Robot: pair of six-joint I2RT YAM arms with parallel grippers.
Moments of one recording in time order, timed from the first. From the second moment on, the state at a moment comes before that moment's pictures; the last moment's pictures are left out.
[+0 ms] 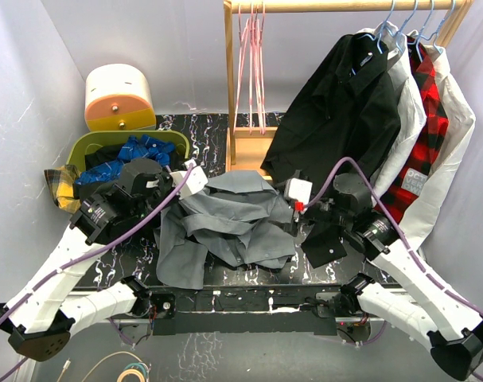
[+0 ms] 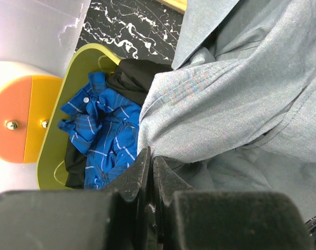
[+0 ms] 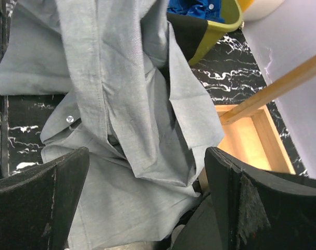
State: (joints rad) left arm -0.68 0.95 1.26 -0.94 -0.19 0.65; right arm 0.54 0.79 0.79 -0.27 -0.65 -0.52
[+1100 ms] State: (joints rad) left arm -0.54 0.94 1.24 -1.01 -0.09 0.58; right arm 0.71 1.18 0.68 0.01 -0.40 -0.80
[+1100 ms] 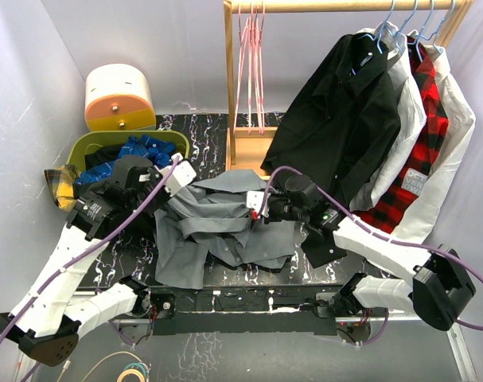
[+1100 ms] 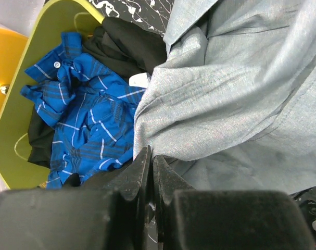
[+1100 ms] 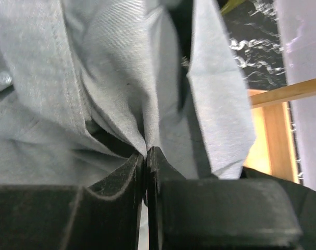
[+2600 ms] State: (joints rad) left arm -0.46 1.18 1.25 -0.85 0.00 0.50; right arm 0.72 1.22 0.70 0.21 -0.18 0.13
